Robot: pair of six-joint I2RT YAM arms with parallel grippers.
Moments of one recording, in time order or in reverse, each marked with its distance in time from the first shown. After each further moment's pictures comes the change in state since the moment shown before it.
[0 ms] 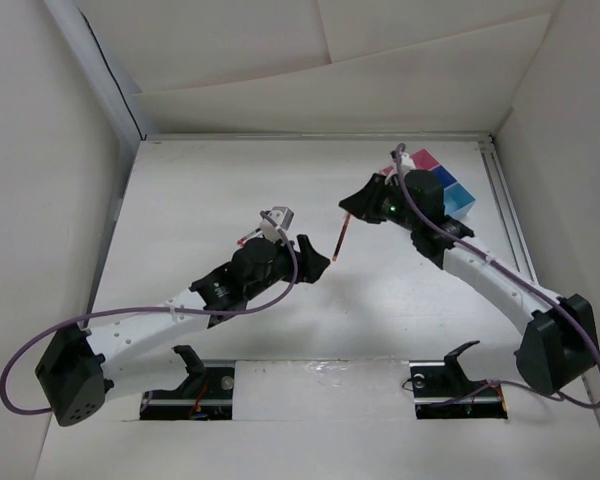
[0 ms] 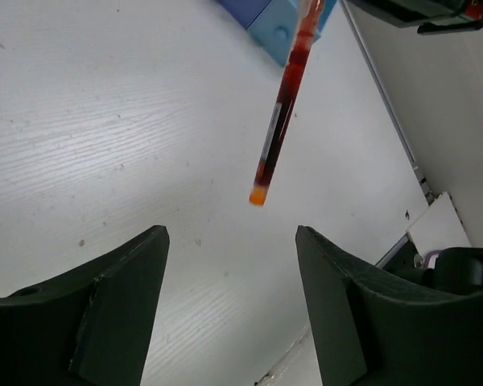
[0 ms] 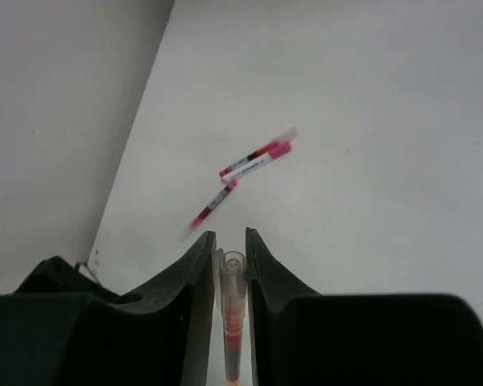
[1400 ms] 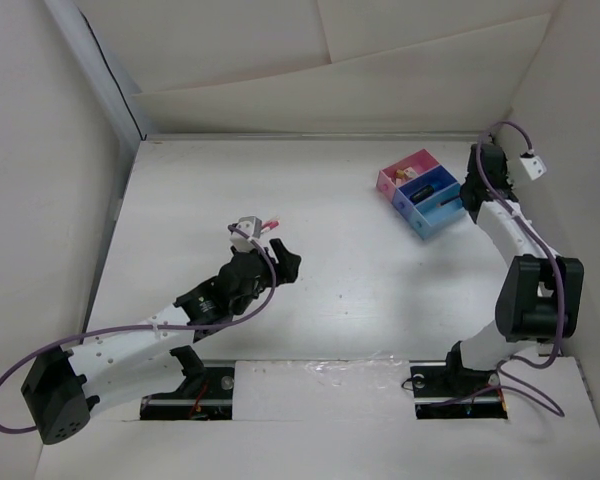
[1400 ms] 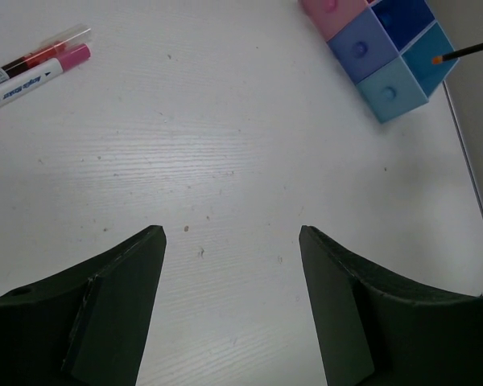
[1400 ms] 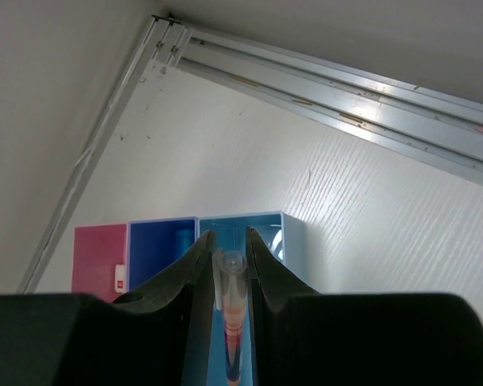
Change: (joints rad) left arm 0.000 -0.158 -0.106 -0.092 -0.303 -0.058; right arm -0.590 0.233 0.188 -0.206 0.923 0.180
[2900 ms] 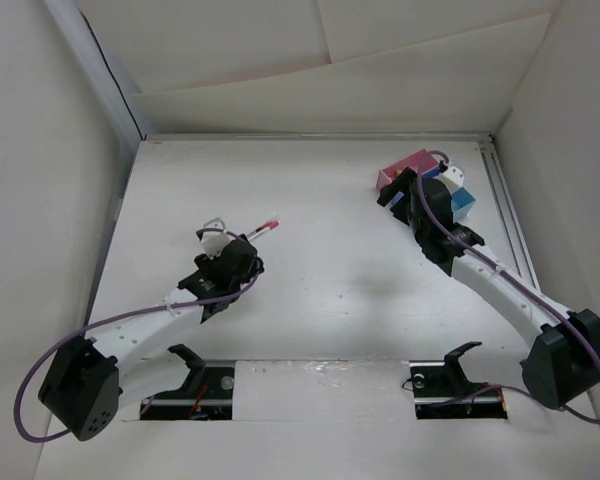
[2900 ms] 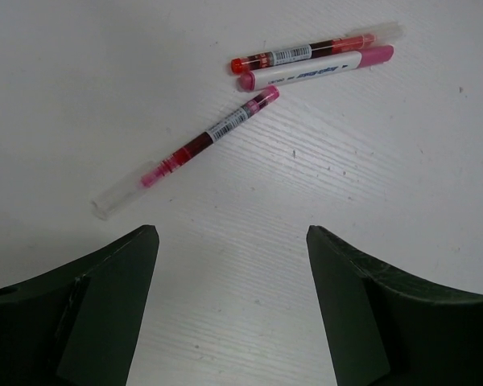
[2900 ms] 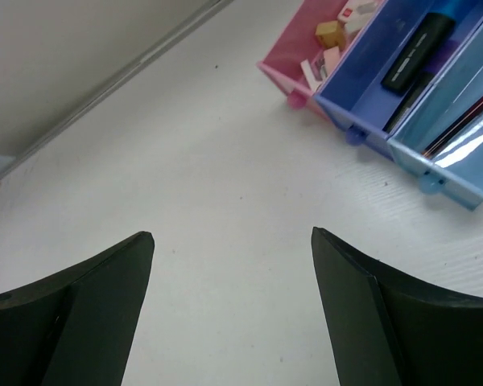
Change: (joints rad) left arm 0.262 0.136 0.003 -0.294 -0.177 -0.165; right arm 0.497 -0.327 -0.233 0.051 -0.223 -0.081
